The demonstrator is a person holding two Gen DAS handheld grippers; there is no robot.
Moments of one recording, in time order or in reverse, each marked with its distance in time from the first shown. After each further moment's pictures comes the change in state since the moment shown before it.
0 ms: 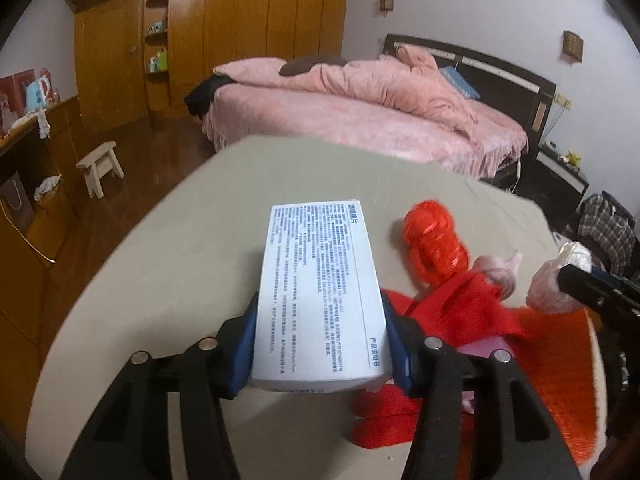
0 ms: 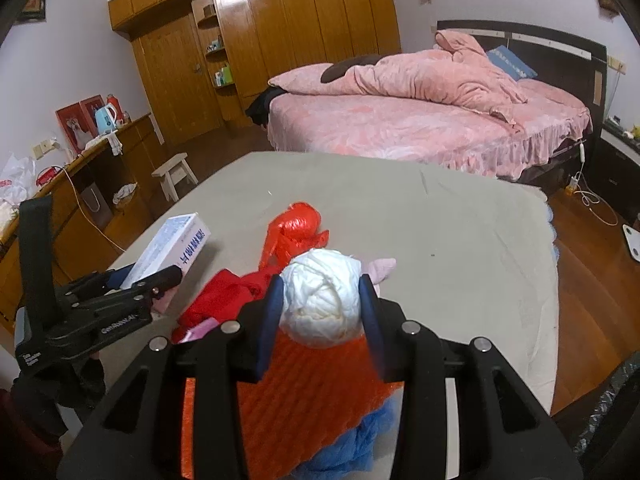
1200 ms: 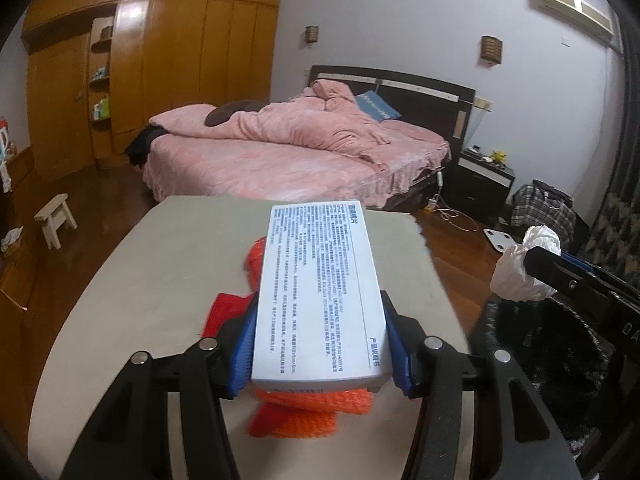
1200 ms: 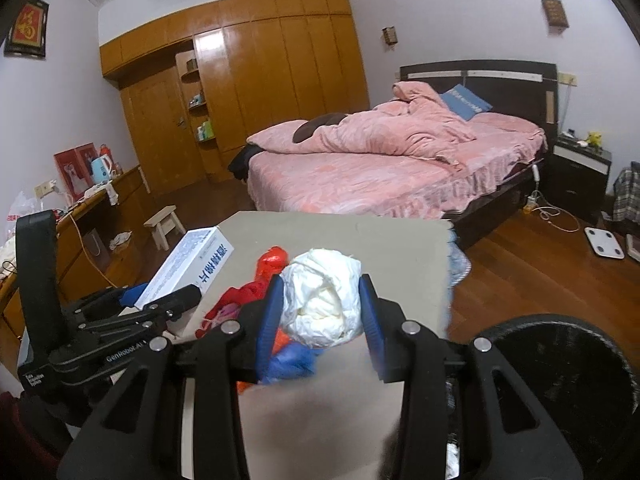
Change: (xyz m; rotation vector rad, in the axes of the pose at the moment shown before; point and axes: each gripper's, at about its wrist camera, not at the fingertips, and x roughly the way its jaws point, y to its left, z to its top) left arm -0.128 -0.120 -0.010 0.137 -0.114 -0.206; right arm -0.182 -0.035 -0.026 0.060 -0.190 -0.088
